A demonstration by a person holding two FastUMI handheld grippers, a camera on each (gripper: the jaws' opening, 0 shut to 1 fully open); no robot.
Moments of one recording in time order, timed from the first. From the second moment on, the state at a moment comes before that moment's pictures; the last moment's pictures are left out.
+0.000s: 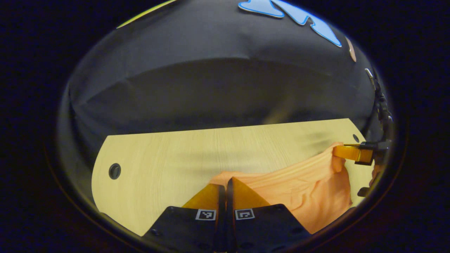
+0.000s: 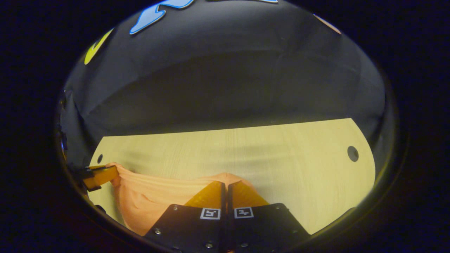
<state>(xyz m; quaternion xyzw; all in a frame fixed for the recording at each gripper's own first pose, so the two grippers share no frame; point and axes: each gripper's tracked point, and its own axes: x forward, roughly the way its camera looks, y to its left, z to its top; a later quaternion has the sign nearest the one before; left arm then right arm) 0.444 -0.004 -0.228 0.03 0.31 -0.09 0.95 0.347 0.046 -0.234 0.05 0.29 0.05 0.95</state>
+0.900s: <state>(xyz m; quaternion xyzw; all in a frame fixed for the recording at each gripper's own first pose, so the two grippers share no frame) 0.381 0.027 -0.216 0.00 0.31 -0.06 0.95 0.298 0.031 -0.212 0.06 0.30 0.04 0.95</state>
